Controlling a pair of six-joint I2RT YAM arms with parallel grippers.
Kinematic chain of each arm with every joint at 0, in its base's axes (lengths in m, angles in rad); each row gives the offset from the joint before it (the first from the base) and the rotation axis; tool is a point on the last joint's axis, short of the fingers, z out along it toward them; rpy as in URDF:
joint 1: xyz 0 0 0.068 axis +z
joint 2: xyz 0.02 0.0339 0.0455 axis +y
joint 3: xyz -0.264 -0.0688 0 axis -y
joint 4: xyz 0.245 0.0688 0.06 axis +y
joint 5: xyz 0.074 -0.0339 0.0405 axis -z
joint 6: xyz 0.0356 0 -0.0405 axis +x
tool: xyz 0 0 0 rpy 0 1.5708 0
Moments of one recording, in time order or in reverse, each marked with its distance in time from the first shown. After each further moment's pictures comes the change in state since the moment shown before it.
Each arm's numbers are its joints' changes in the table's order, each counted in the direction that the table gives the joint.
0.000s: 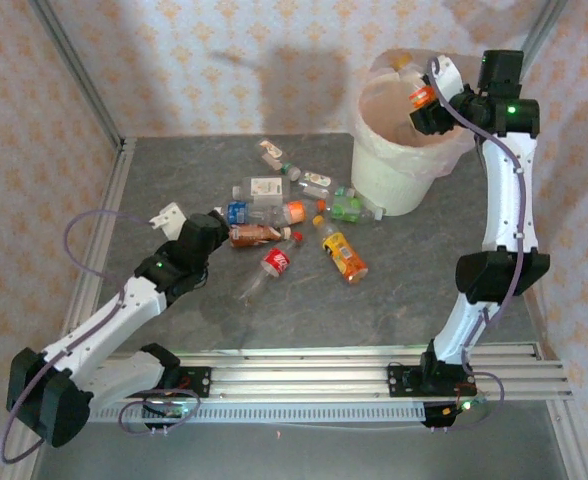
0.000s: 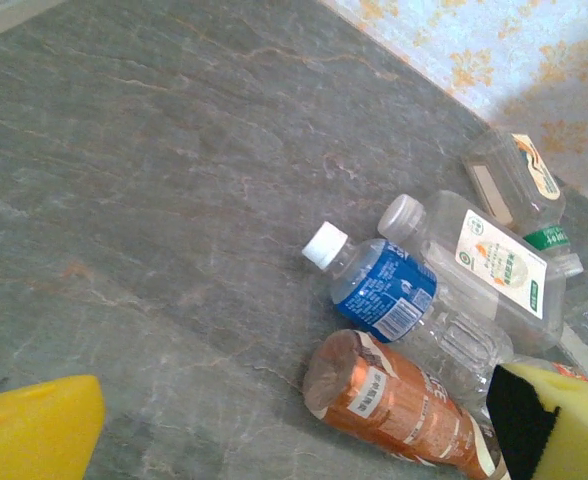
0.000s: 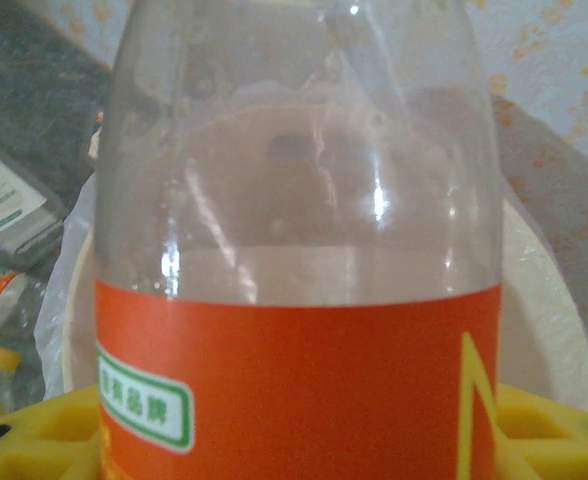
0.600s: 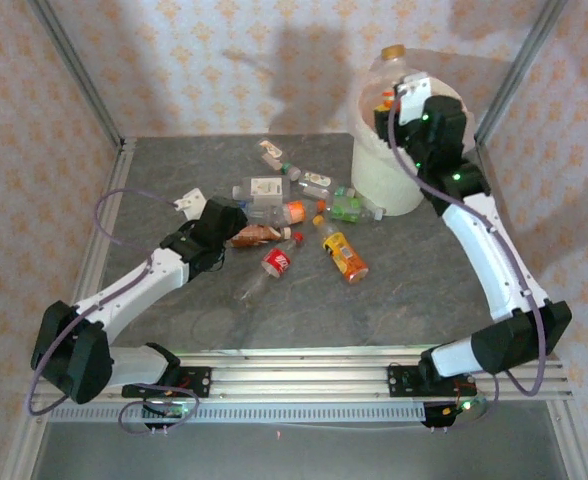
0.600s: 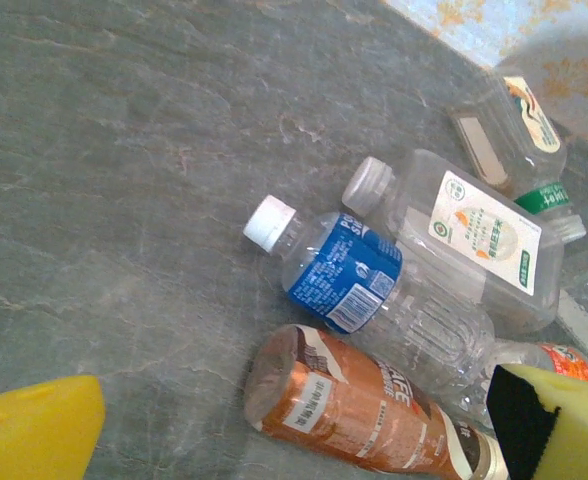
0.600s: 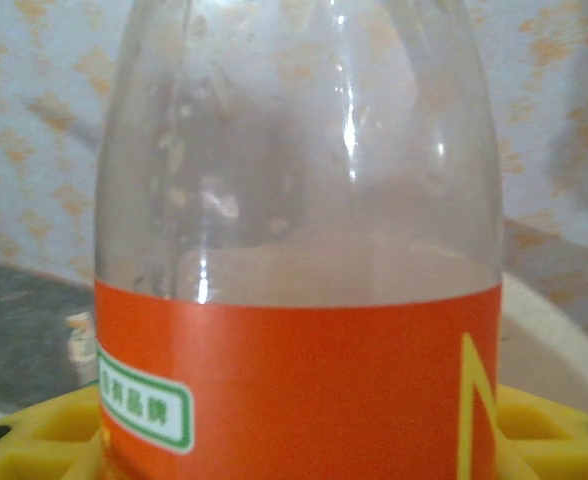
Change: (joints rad) left arm 0.000 0.255 0.126 -0.065 0.070 0.019; right arm 0.335 -0.452 -0.756 -0.782 0.542 0.490
